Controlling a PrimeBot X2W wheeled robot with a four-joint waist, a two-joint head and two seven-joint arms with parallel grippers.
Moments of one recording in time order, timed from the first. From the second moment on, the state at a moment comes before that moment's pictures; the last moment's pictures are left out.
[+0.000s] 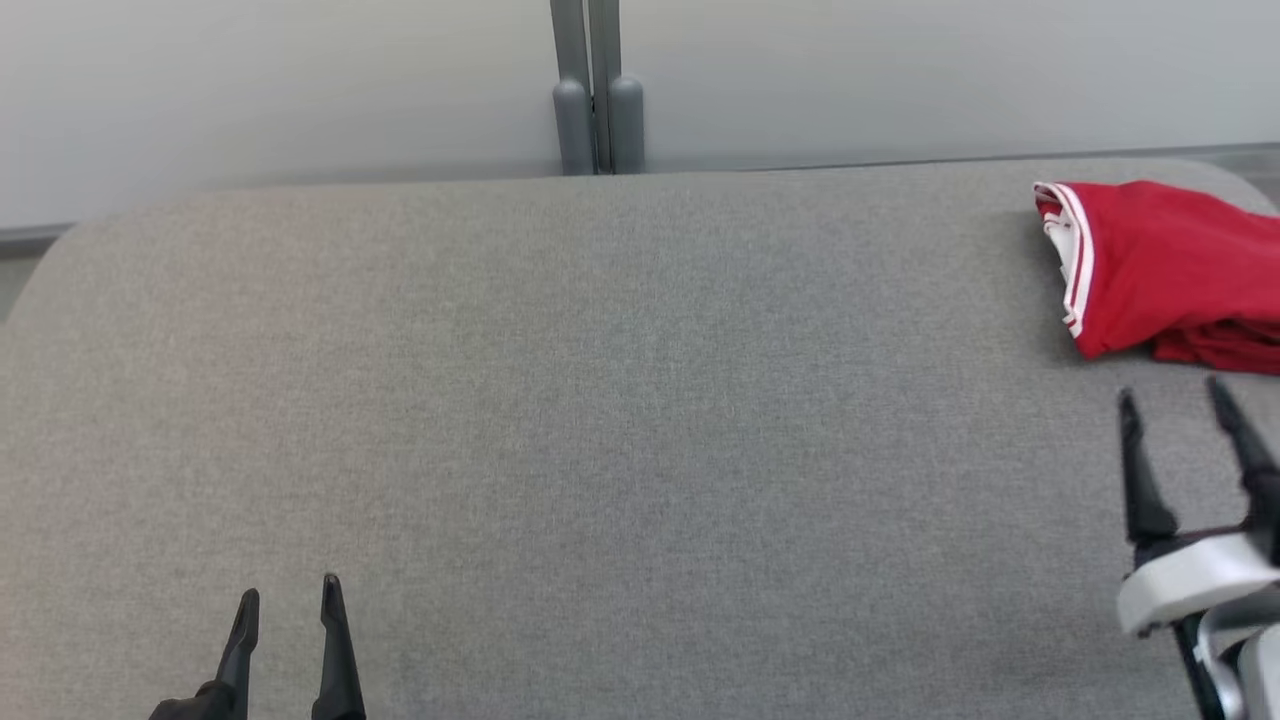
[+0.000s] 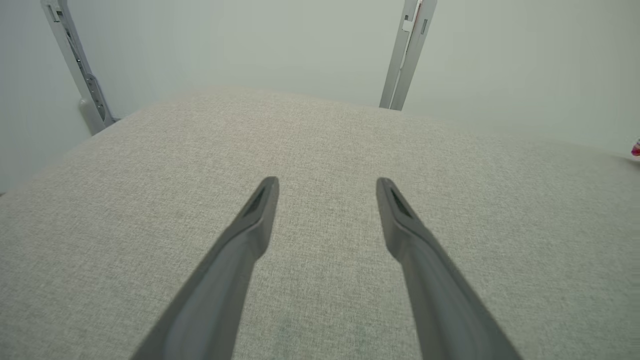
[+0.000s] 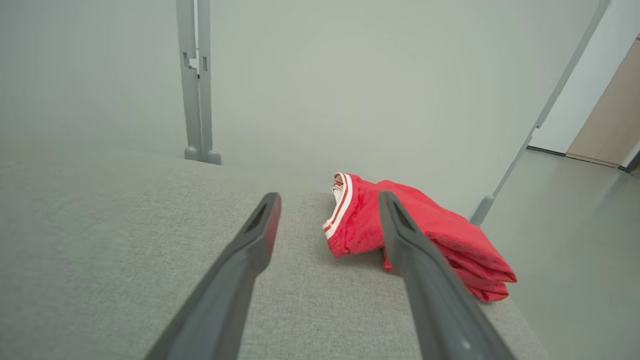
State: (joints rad) left arm 0.18 0.05 0.01 0.11 -0.25 -0.03 -0.26; right arm -0.09 -0.27 -0.14 0.20 0.07 0.13 -0.25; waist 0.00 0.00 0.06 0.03
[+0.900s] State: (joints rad) left arm 0.12 0.05 -0.03 0.25 -0.20 -0.12 -0.26; right arm 0.15 -0.06 -0.16 0.12 -0.07 0.13 -0.26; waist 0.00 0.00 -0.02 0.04
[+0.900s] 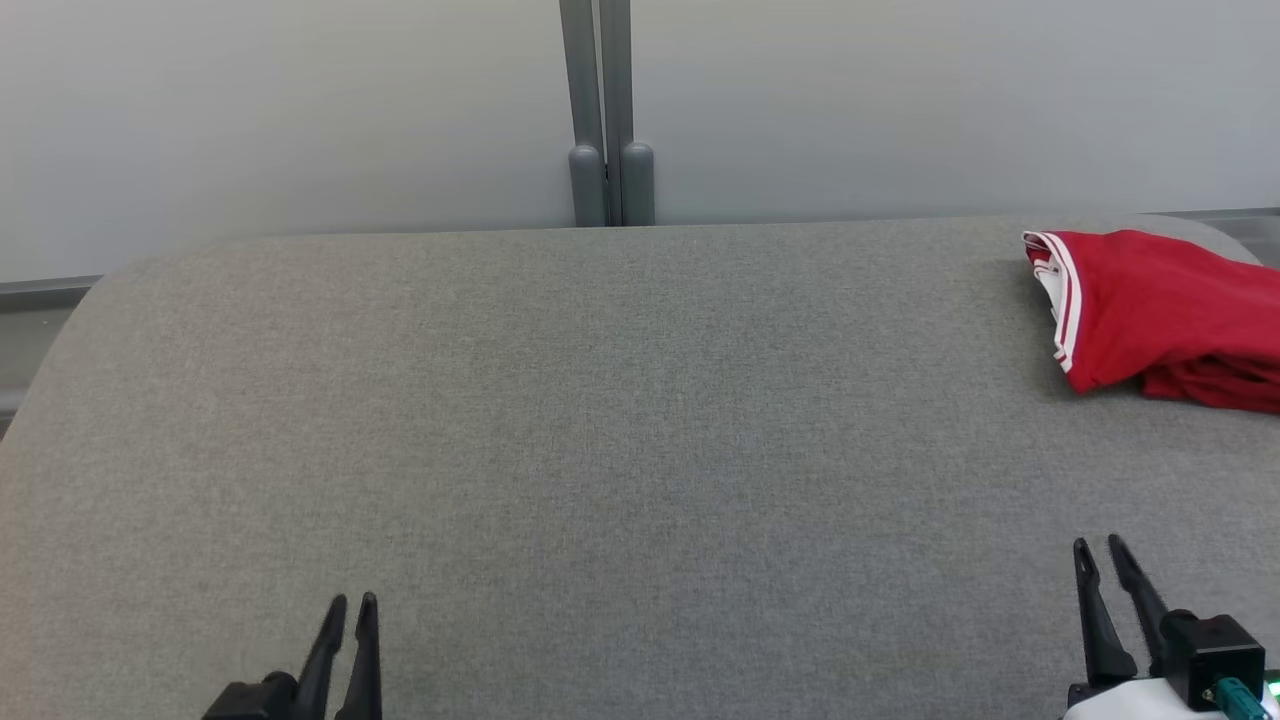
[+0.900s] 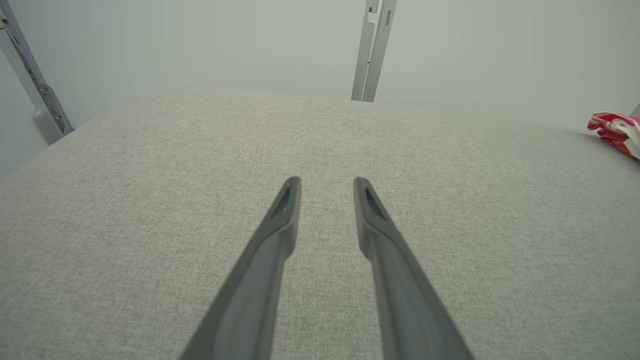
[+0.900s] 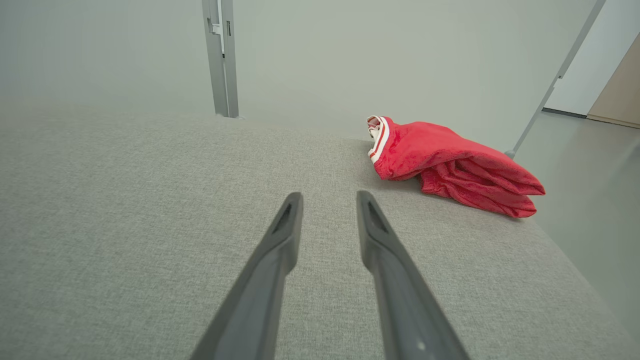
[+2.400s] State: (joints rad) left arm 0.03 0.04 0.04 0.26 -0.87 -0.12 -0.08; right arm 0.05 -0.05 -0.14 0.19 0.73 0.13 -0.08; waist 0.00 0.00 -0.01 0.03
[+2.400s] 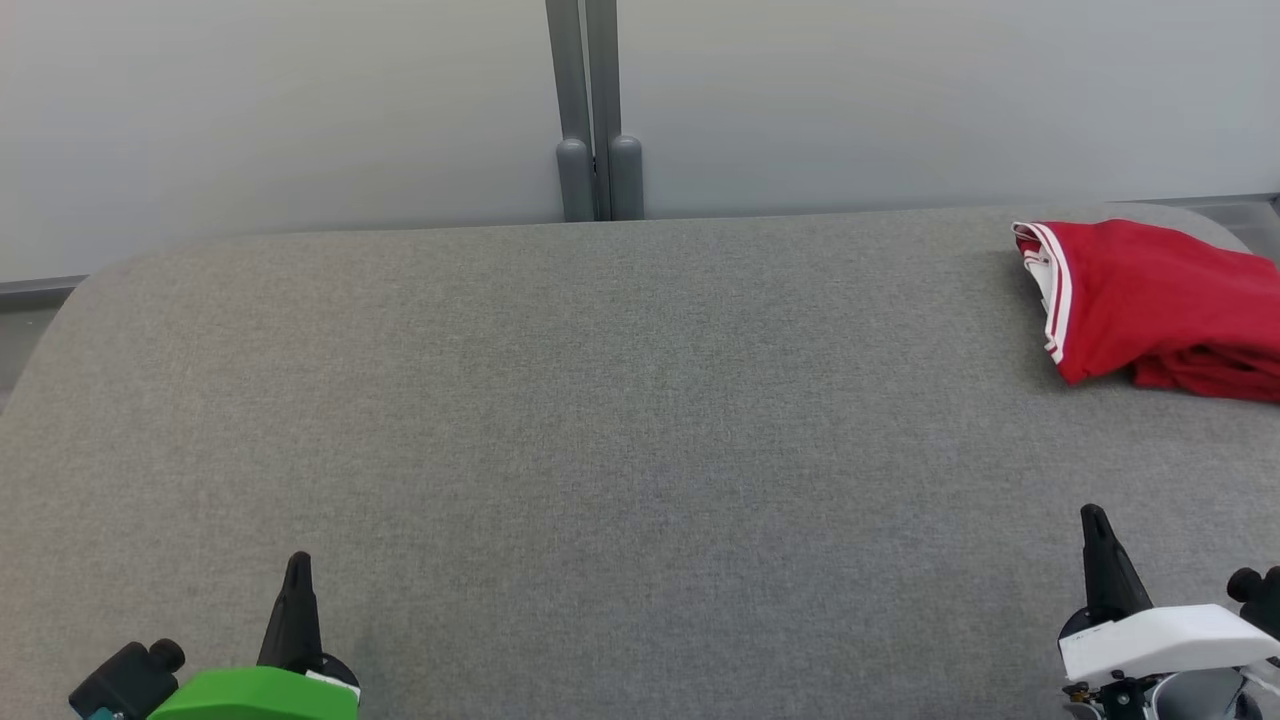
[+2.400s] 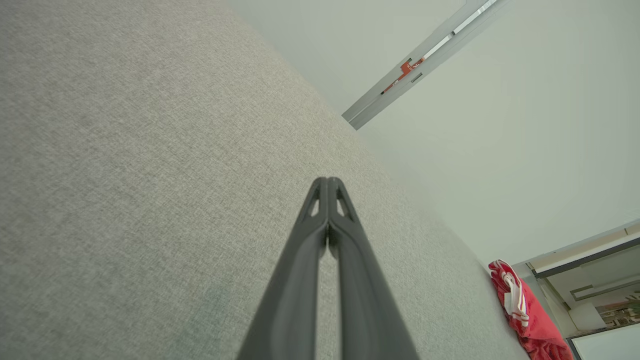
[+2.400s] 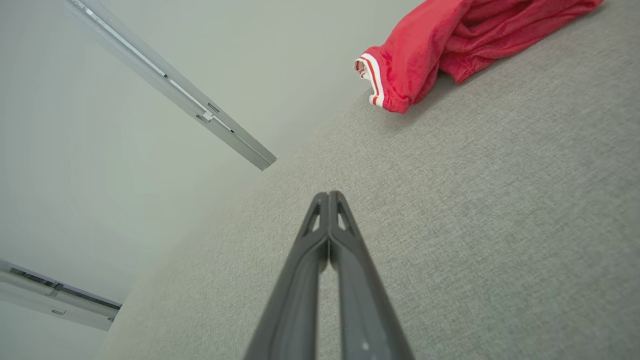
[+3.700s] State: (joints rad) left arm -0.04 0.05 0.08 0.26 -1.30 -0.12 0.03; right arm -0.04 -0.05 -0.12 0.22 1.24 0.13 0.03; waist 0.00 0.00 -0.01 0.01
